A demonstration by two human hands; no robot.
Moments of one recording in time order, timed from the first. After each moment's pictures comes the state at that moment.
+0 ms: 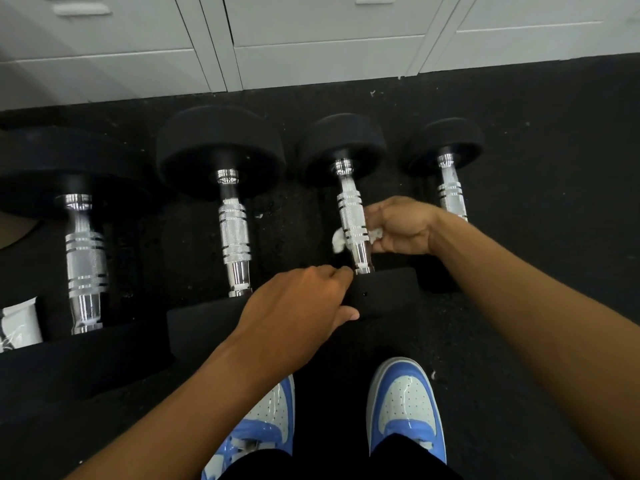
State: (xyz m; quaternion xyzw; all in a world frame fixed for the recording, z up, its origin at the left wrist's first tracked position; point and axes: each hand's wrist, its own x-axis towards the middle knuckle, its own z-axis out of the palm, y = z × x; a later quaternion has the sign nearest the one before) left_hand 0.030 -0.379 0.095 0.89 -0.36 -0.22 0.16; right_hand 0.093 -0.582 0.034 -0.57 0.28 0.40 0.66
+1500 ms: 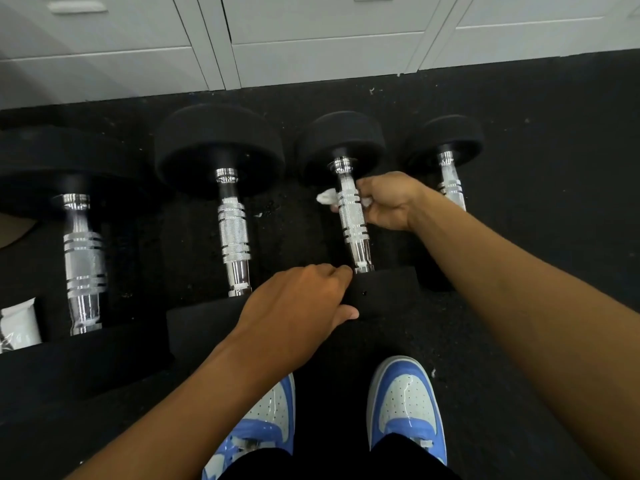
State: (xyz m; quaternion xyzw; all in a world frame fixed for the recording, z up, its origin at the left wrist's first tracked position) left_hand 0.032 -0.379 0.095 0.89 -0.36 -0.23 0.16; right_hand 0.122 -0.565 0.040 -0.54 0.31 0.33 0.71
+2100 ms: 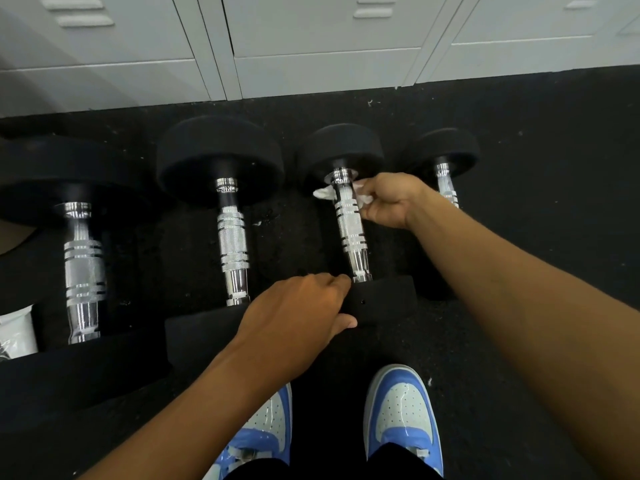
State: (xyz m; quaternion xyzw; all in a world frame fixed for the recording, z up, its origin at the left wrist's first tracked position) left_hand 0.032 -0.380 0.094 0.89 -0.36 -0.24 0.16; right_hand 0.139 -0.570 0.035 -0.48 0.37 0.28 0.74
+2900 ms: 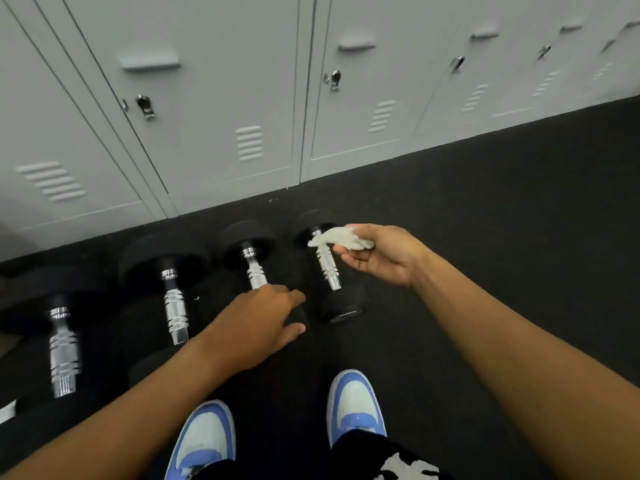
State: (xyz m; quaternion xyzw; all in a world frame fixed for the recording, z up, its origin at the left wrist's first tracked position) left_hand 0.008 -0.437 0.209 0.87 -0.44 -0.18 0.14; right_hand -0.005 -0.661 0.229 -0.48 0.37 0.09 0.79
